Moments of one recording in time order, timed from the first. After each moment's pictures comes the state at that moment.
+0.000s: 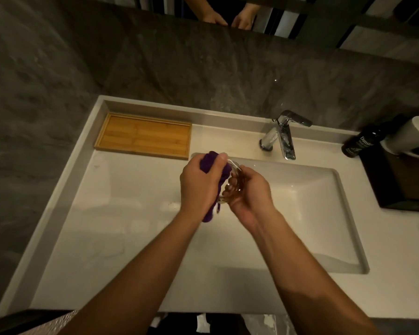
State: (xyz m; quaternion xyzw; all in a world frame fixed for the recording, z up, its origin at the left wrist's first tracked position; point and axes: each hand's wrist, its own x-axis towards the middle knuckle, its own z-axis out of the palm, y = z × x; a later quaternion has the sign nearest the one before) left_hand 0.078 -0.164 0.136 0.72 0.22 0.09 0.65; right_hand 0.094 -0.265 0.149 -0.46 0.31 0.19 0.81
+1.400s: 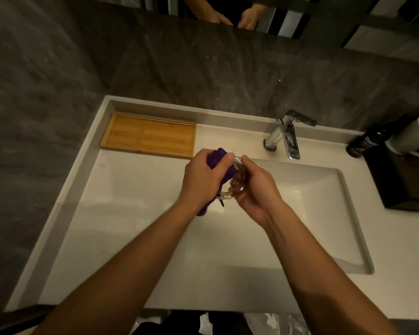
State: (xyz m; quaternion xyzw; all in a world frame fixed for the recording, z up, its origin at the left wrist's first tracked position) left_hand 0.085 -0.146 0.140 0.77 0.16 0.05 0.62; right_hand 0.095 -0.268 0.161 -0.53 0.22 0.20 0.79
